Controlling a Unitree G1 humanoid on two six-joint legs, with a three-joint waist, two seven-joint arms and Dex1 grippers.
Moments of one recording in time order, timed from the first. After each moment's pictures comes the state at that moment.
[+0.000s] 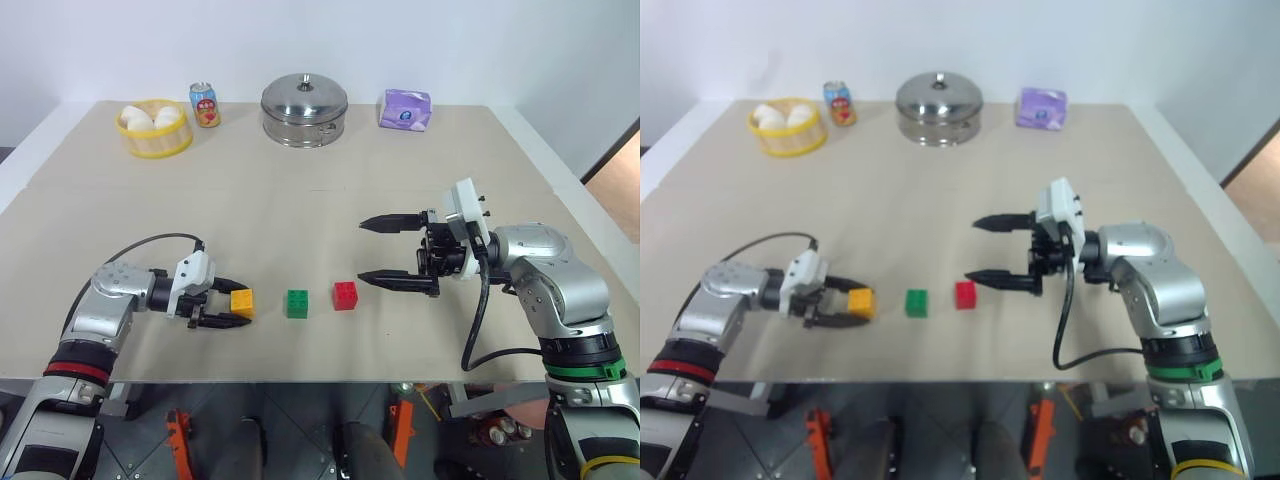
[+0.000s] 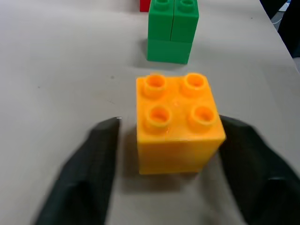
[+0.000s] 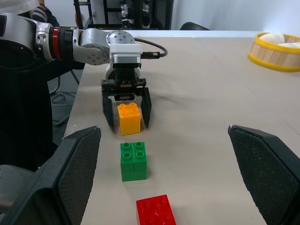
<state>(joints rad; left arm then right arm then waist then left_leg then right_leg) -0.52 0.66 -0.12 0.45 -0.27 -0.07 -1.51 -0.59 -0.68 0.01 -0.09 0.54 0.43 1.27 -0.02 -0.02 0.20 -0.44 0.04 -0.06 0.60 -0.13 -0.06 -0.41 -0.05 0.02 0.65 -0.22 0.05</state>
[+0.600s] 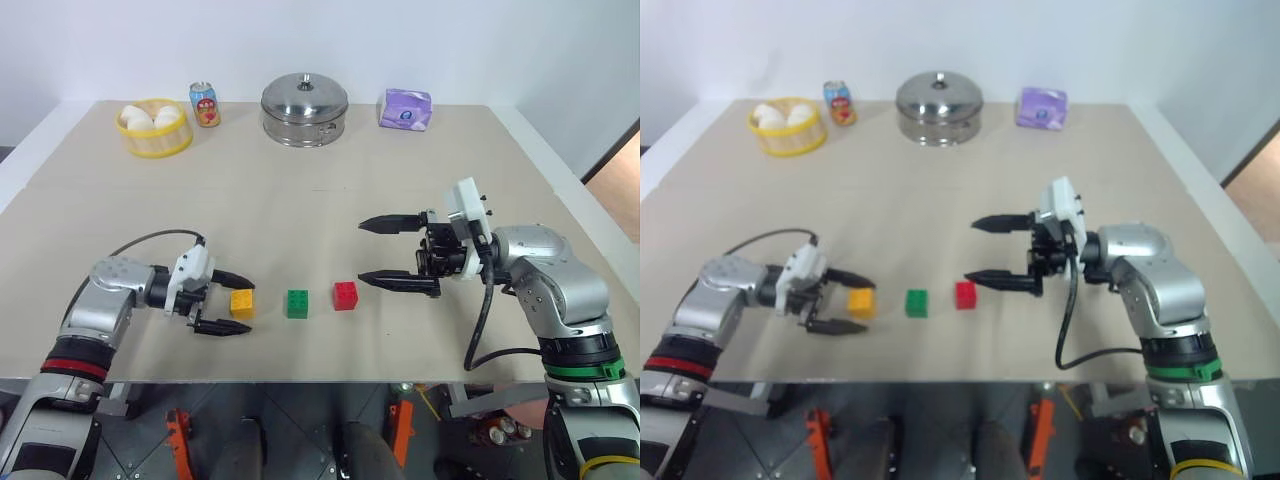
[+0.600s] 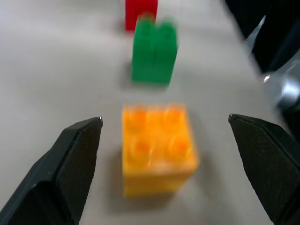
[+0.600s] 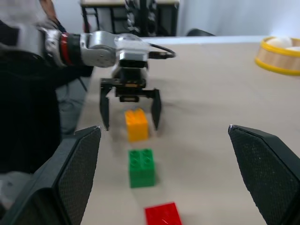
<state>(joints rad) -0.54 0.70 -0.08 0.24 -0.44 0.26 -1.55 -0.59 -0.68 -0.01 -0.10 0.62 0.48 1.29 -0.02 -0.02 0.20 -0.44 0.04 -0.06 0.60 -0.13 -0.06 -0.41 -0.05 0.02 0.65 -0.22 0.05</state>
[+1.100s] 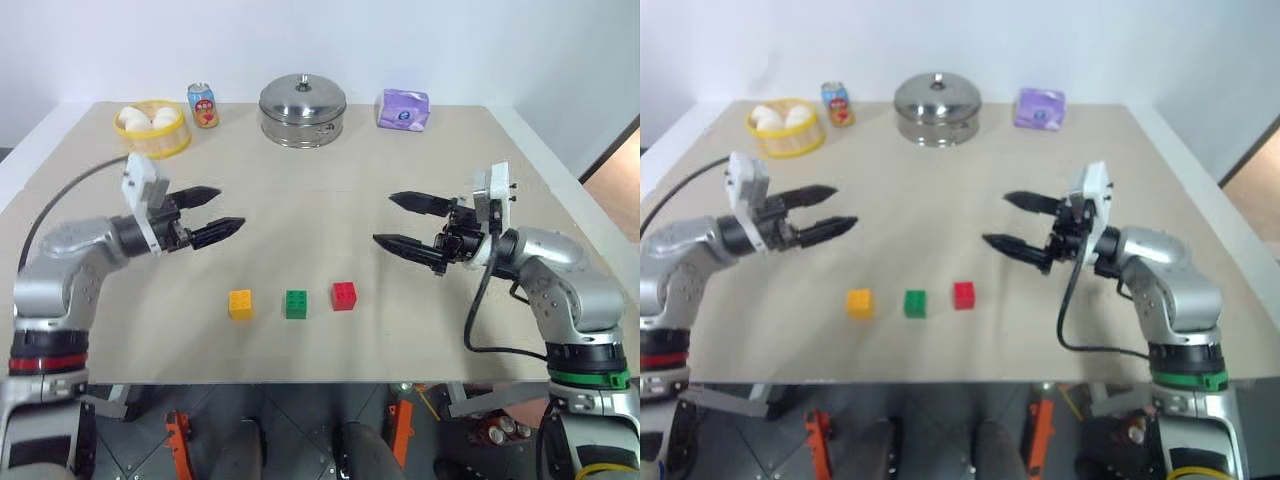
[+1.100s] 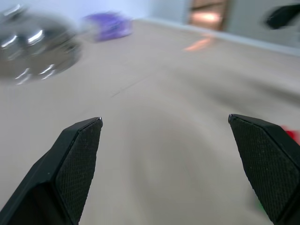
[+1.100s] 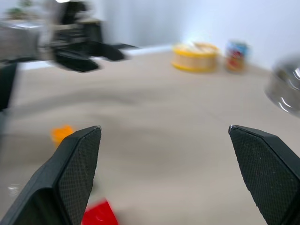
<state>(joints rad) -0.46 0.62 0.23 0.01 -0.52 0.51 -0.88 -0.48 -0.61 -0.13 -0.06 0.56 0.44 0.97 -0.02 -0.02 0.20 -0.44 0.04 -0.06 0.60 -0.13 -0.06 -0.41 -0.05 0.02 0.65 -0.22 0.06</state>
